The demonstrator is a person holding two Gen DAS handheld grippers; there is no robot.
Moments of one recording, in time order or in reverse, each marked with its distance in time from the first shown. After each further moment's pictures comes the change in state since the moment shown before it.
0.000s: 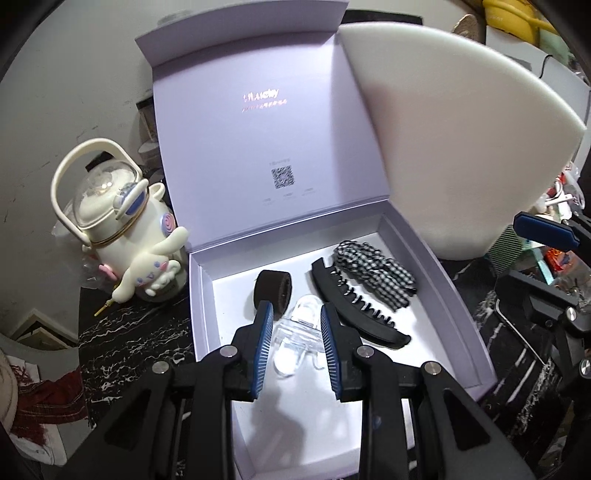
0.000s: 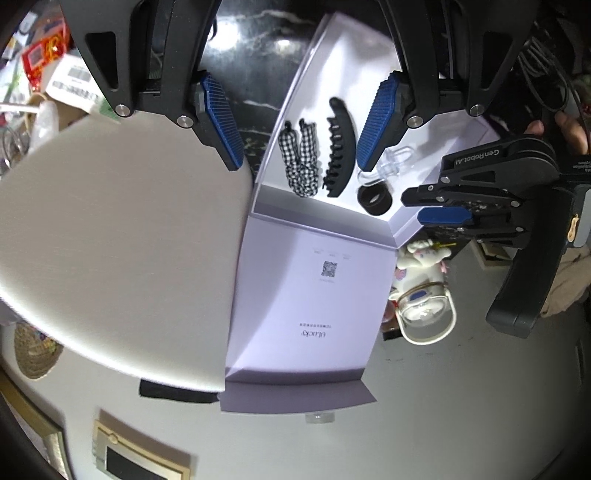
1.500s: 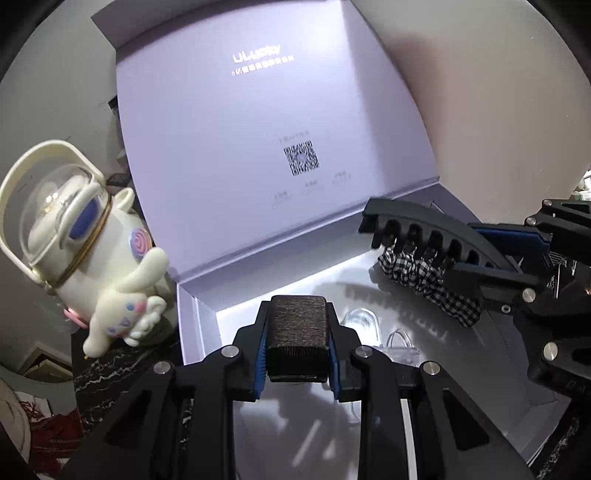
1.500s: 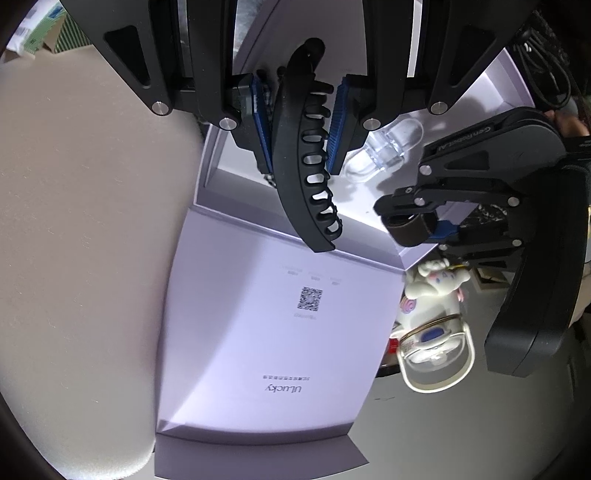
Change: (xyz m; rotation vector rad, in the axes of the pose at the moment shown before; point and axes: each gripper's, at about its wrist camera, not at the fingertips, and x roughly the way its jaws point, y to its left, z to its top) left arm 0.101 0.005 0.020 0.097 0.017 0.033; right arm 0.105 0.012 0.011 -0.033 0.083 0.073
